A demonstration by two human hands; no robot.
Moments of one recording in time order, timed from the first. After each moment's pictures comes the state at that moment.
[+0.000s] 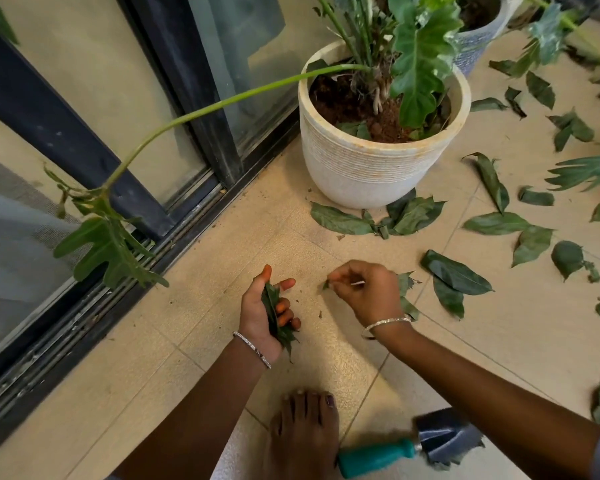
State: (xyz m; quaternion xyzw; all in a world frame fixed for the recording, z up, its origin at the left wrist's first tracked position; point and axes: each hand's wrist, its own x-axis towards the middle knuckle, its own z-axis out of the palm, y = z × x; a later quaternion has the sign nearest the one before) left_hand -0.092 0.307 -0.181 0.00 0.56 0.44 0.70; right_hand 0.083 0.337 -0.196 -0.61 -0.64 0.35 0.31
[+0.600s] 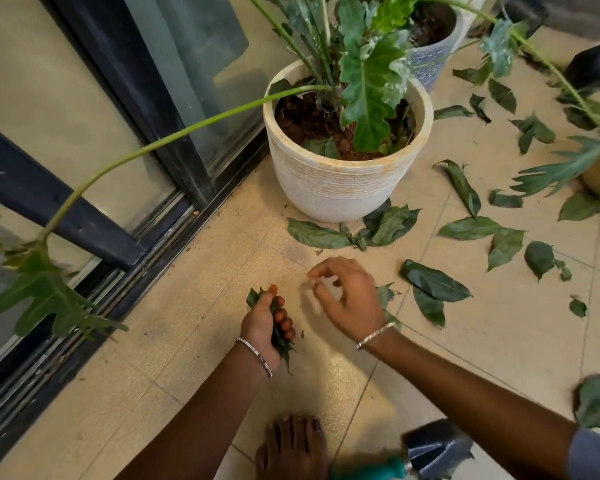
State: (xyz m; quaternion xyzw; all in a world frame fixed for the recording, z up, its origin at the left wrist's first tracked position) left_hand -0.076 0.328 -0.211 0.03 0.49 0.49 0.72; right_hand 0.089 0.355 -0.189 -0.55 -0.72 0.26 0.32
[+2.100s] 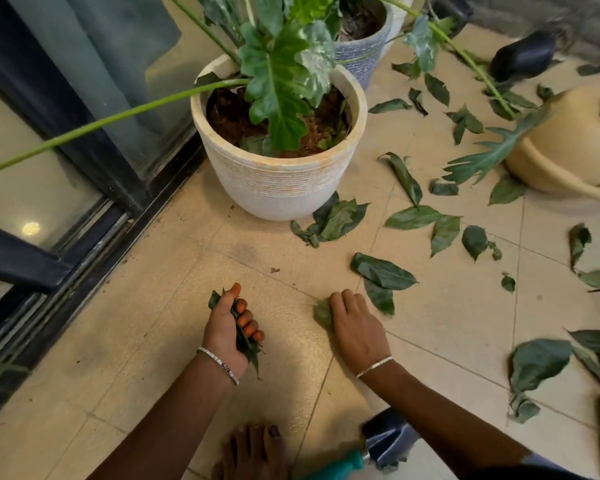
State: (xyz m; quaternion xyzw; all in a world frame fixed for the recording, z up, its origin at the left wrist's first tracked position) left_hand -0.041 0.342 -0.197 -0.02 0.59 0.40 0.70; right_hand 0.169 0.301 -0.255 -0.66 -0.74 0.07 0.08
